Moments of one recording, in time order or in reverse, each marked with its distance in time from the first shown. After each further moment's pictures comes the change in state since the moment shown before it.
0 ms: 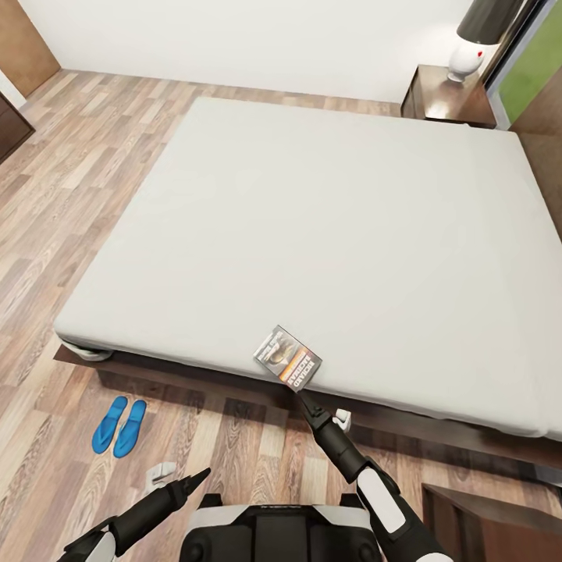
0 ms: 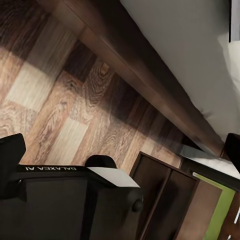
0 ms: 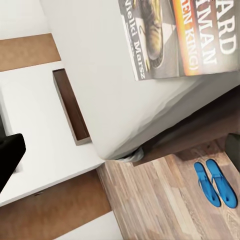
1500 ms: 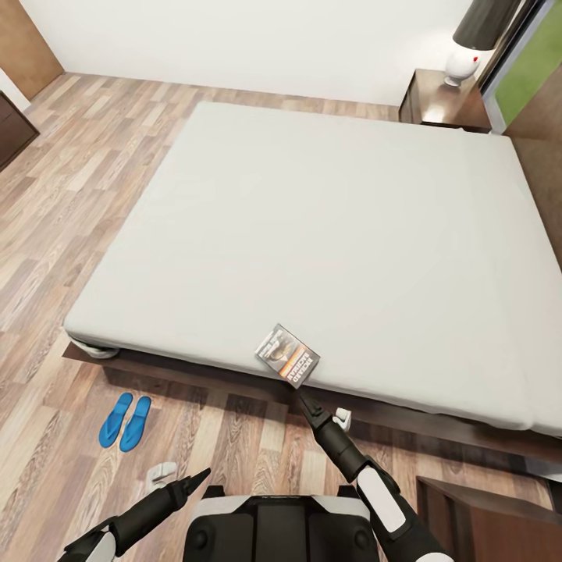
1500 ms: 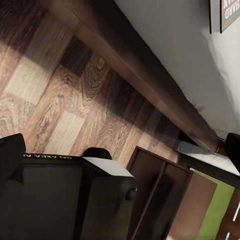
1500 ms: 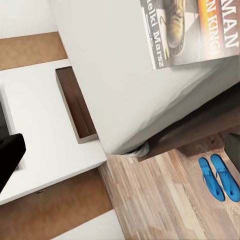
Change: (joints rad) left arm 0.000 0.000 -0.001 0.000 -0.001 -0.002 0.003; right arm -0.001 -0.001 0.002 -0.005 0.000 0.000 0.000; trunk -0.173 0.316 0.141
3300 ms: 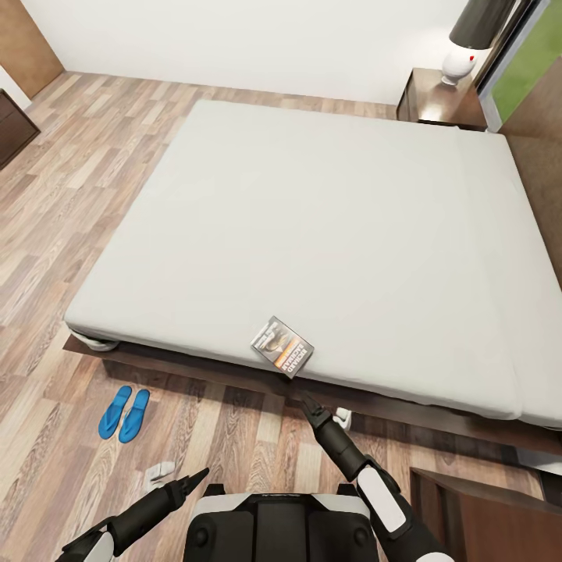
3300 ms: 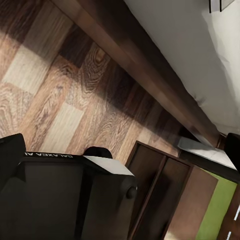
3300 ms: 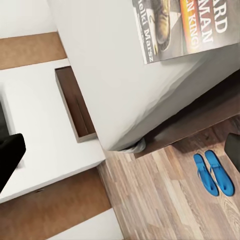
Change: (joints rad) left arm 0.000 0.006 0.001 0.000 0.000 -0.002 -0.003; right arm 0.000 0.000 -0.001 -0.004 0.000 -0.003 -0.004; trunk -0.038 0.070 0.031
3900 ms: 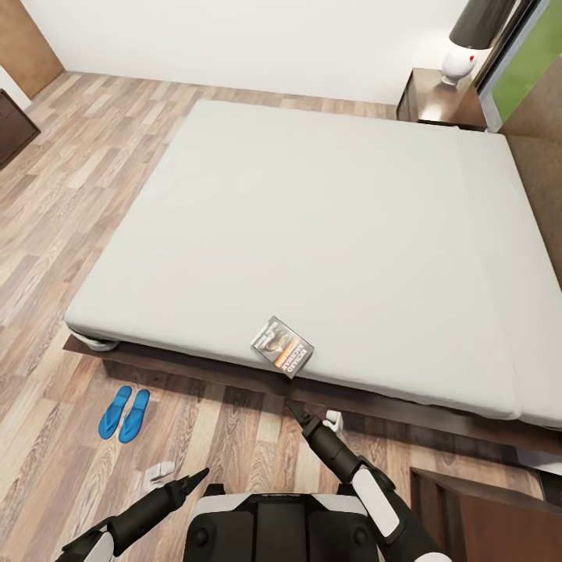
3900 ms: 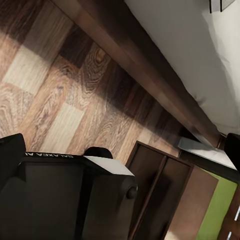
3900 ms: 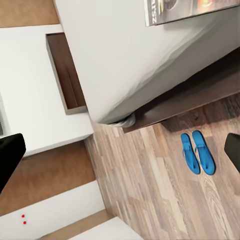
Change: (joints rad) left arm 0.000 0.000 0.000 0.000 0.000 -0.001 0.001; right arm 0.000 0.002 0.038 -0.002 0.126 0.004 0.007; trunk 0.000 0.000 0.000
